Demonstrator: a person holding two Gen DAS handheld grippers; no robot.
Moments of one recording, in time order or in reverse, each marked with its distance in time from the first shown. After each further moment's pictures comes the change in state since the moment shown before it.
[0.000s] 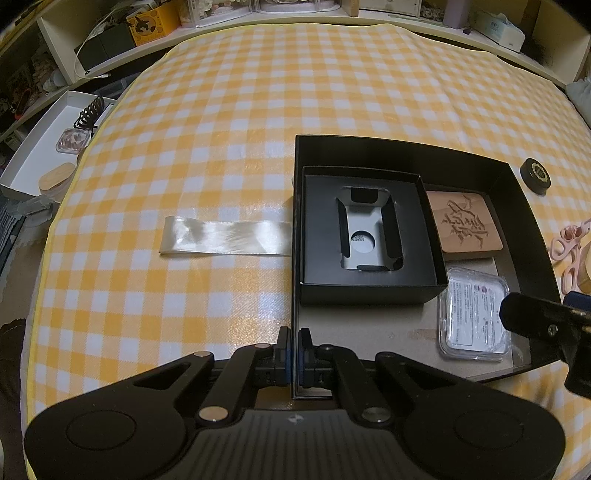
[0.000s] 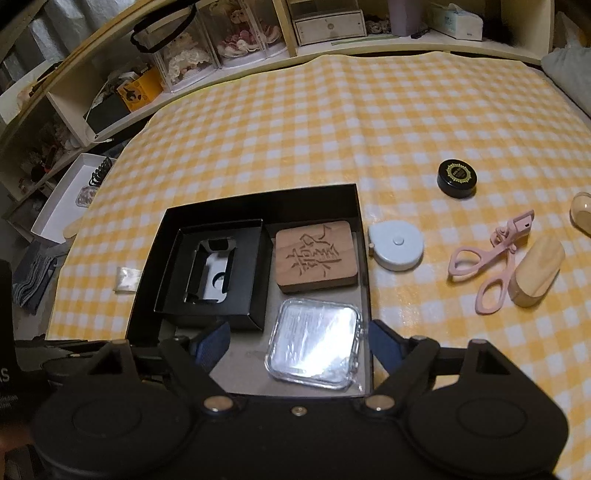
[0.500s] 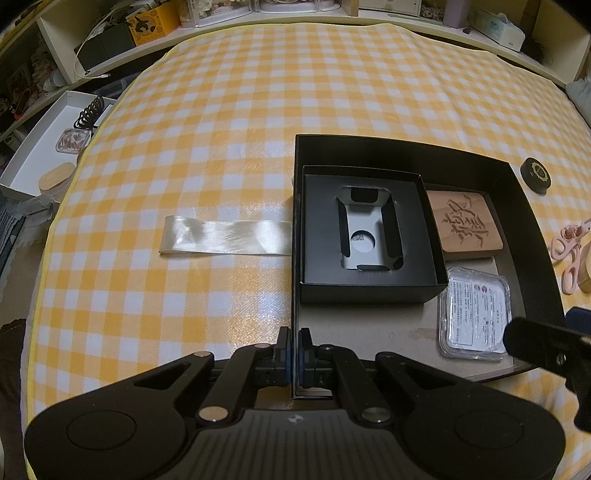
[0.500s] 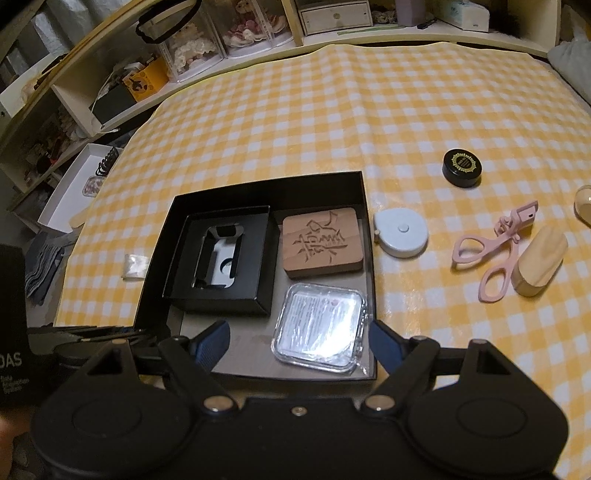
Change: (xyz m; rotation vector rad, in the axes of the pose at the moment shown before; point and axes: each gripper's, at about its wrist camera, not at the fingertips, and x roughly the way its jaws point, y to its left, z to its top) left arm 0.000 0.000 0.000 0.000 0.000 0.000; right arm -0.006 0.003 -0.005 0.000 0.043 0.024
